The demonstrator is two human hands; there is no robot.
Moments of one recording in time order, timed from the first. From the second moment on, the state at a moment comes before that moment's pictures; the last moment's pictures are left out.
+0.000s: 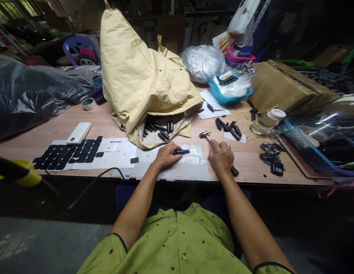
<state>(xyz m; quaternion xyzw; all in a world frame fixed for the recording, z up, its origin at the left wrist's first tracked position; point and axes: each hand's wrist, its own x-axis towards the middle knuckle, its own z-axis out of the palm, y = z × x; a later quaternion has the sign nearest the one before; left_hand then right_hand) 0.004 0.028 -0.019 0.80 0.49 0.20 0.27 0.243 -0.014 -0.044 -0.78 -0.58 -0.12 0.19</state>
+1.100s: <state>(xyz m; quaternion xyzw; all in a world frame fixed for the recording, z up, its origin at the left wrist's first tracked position) 0.017 0.031 -0.022 0.77 0.50 0.21 0.34 0.185 -0.084 -0.030 -0.62 -0.67 0.10 0.40</state>
